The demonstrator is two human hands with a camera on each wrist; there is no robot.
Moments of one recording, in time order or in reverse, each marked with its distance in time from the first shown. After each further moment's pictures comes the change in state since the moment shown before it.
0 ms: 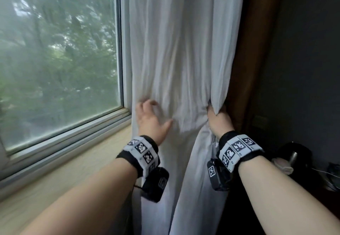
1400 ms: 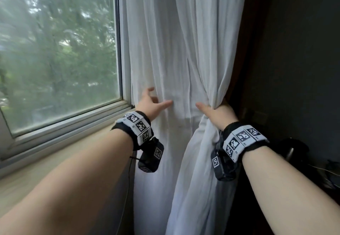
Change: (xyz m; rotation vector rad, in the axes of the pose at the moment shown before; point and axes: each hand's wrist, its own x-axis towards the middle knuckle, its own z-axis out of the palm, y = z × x) left_hand 0.018 0.019 0.013 -0.274 -0.222 -0.288; right_hand -0.010 0.012 -0.045 -0.079 -0.157 0.000
